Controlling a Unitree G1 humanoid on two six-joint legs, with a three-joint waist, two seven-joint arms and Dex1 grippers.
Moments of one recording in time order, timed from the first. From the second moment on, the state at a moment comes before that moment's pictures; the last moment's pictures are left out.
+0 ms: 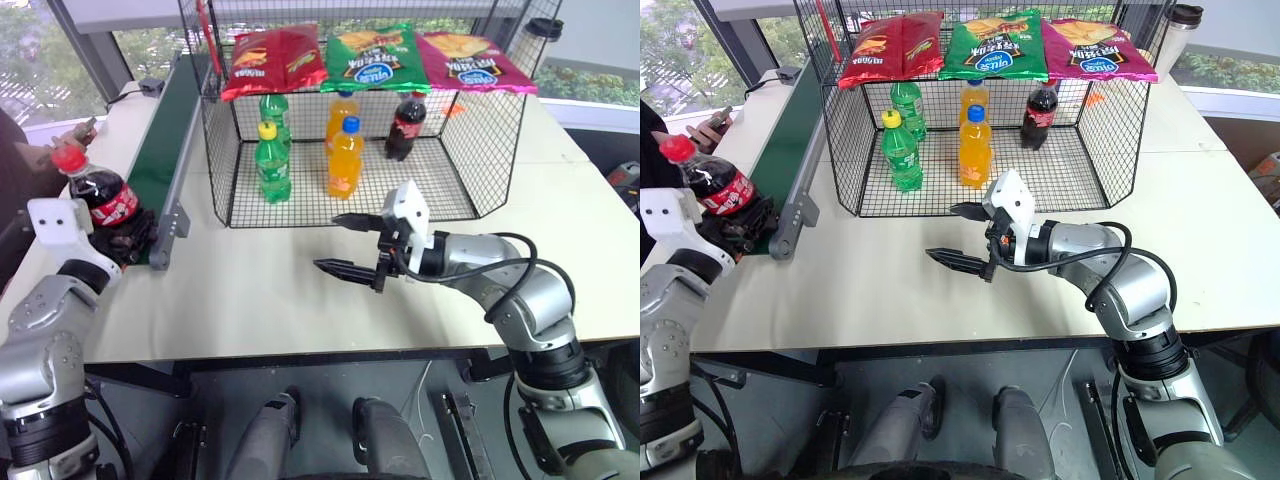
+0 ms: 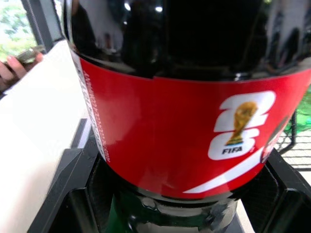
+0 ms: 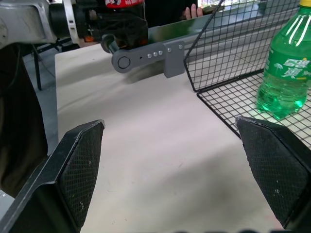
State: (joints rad) left arm -0.19 0.53 0.52 -0.27 -0.53 0.63 -0.33; right arm -0.52 -0.52 0.13 -0.35 0.56 0.71 0.80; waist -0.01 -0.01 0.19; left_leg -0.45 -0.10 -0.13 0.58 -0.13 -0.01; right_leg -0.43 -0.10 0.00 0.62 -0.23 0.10
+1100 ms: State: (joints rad) left arm -0.48 0.59 -0.16 -0.24 -0.49 0.61 -0.96; right arm -0.67 -0.48 0.08 -0.36 0.61 0.77 0.73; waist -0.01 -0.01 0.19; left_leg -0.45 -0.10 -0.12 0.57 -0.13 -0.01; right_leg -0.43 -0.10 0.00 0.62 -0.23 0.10
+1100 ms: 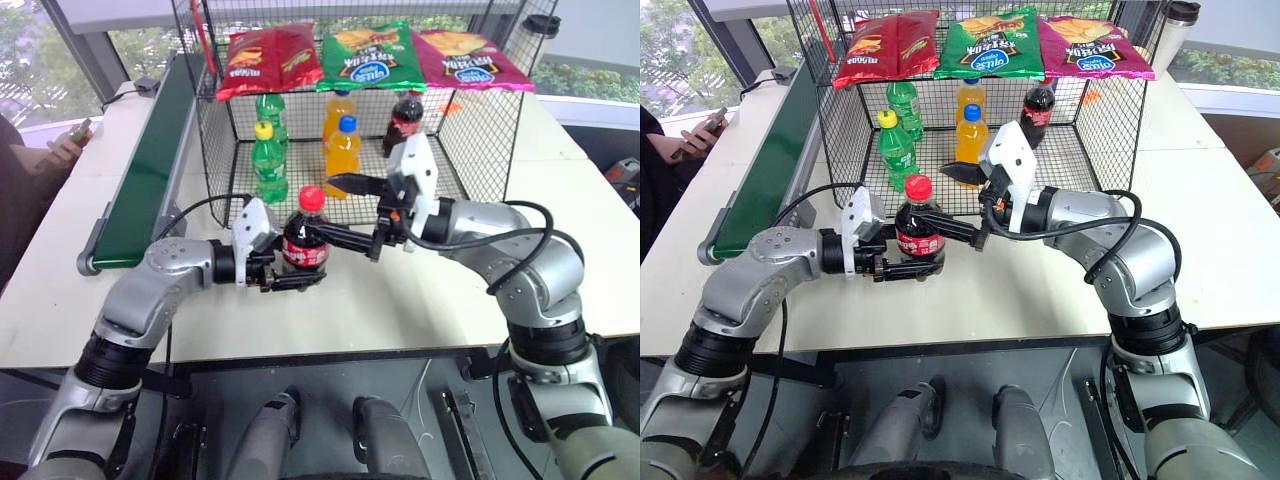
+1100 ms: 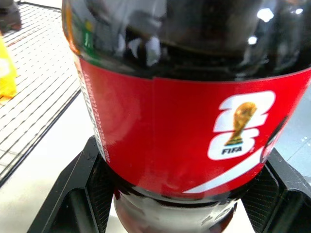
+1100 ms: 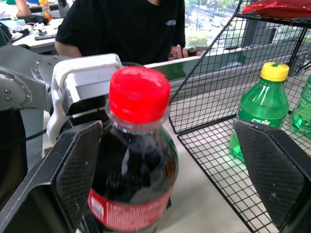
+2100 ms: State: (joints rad) left arm -0.52 0.47 -0.18 -0.18 -0.40 0.54 -0.92; right arm -0.68 -0.46 0.06 -0.36 0.66 0.81 0.72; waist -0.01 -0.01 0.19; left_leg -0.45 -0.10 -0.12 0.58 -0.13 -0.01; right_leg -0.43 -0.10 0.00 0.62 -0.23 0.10
